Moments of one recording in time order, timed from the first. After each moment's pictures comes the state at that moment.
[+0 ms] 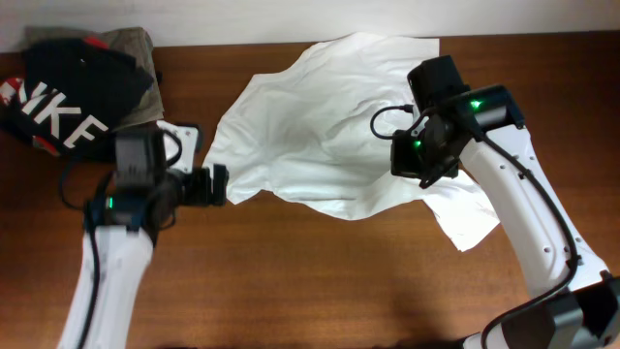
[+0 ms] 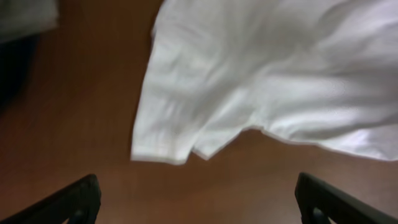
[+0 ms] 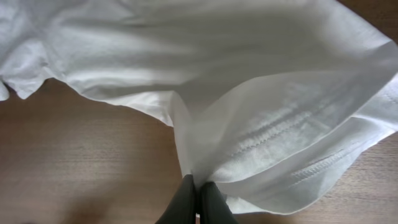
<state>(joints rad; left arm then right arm) -0.02 1.30 1.08 -0.75 0.15 0.02 0.26 1.66 1.65 -1.36 -0.11 0.39</state>
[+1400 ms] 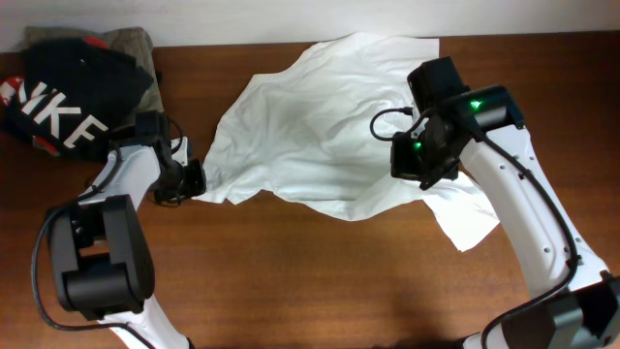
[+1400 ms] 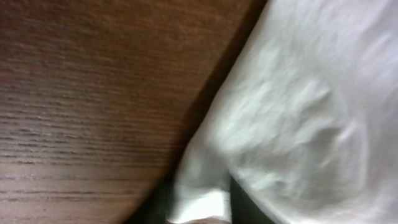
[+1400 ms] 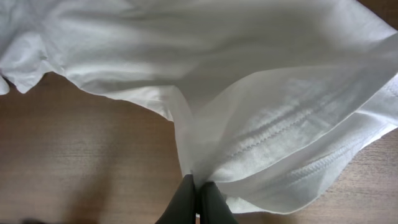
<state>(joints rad) 0.11 1.97 1.26 -0.74 0.16 -0.09 0.26 1.66 1.65 -1.37 -0.12 0.39</state>
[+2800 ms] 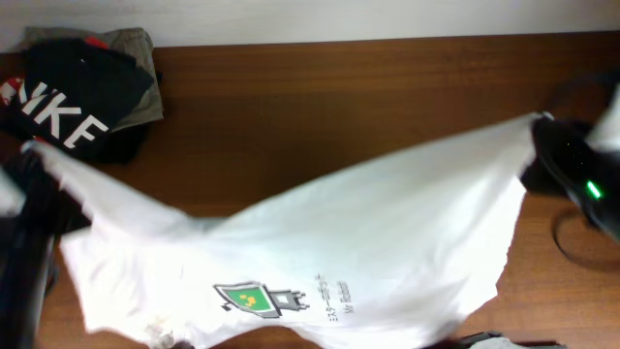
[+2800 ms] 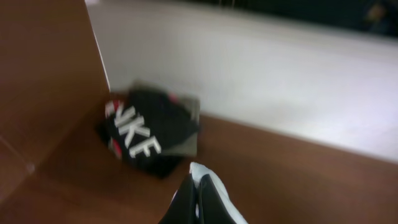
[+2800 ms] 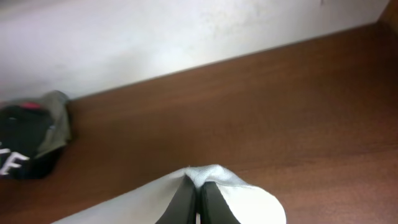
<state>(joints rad) 0.11 1.06 1.98 -1.25 -0.12 -0.15 0.21 1.38 2.42 -1.65 0.12 0.38</state>
